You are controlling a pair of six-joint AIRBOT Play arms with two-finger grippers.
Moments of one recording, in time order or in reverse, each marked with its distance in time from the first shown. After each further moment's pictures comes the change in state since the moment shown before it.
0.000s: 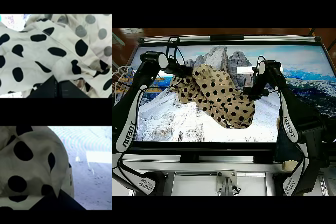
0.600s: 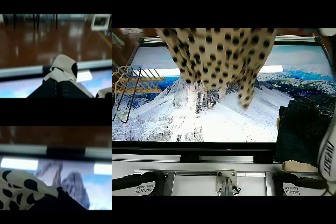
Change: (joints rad) left arm -0.004 0.358 0.263 -0.021 0.328 0.000; right arm -0.068 0.473 0.229 0.026 -0.620 -0.188
